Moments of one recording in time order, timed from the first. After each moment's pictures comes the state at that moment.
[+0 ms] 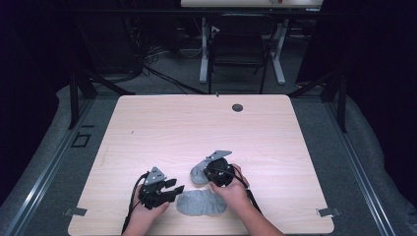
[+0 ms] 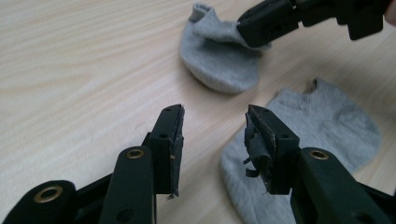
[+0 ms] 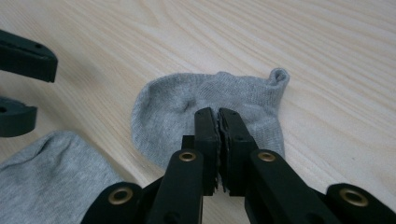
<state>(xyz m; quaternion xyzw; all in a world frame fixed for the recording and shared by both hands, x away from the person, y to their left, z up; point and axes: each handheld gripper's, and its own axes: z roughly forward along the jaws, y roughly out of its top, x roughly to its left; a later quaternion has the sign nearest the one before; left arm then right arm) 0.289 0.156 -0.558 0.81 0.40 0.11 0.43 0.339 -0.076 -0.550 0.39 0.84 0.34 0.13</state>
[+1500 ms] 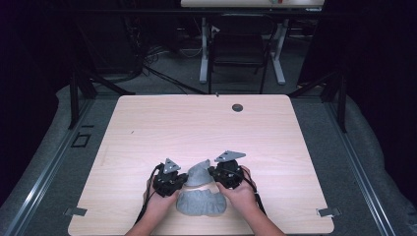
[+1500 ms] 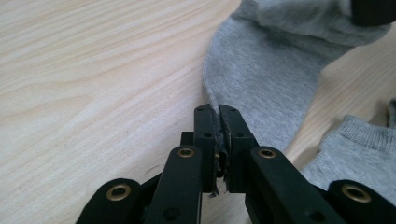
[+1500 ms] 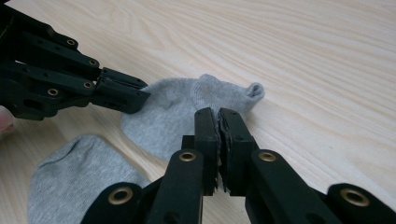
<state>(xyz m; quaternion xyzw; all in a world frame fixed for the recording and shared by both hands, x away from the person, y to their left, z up) 0.322 0.128 -0.576 0.82 0.42 0.13 0.38 0.325 -0.101 -0.538 0.41 0.81 0.40 0.13</state>
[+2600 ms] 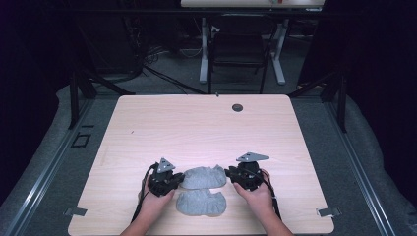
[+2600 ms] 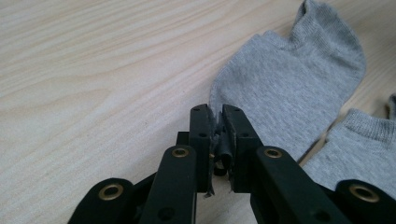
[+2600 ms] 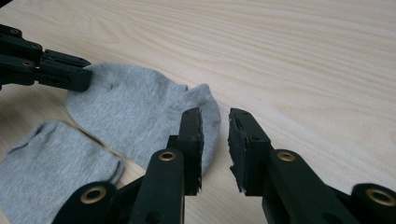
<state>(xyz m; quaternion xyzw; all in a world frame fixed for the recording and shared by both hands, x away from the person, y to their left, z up) 0.324 0.142 -0.574 0.81 0.42 0.13 0.39 0.321 -0.153 -0.543 0.46 0.78 0.40 0.12</state>
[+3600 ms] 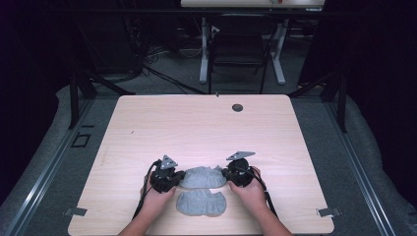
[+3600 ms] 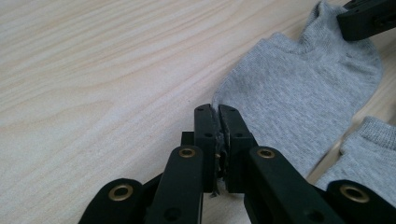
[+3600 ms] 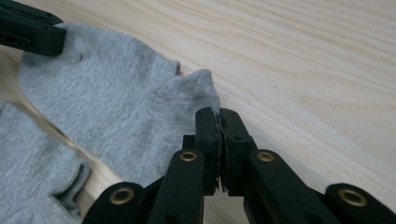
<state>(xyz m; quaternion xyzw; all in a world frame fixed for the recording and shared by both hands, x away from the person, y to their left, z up) 0.333 0.137 -0.574 0.82 0.41 0.13 0.37 0.344 -0.135 -0.569 0.45 0.82 0.34 0.11</state>
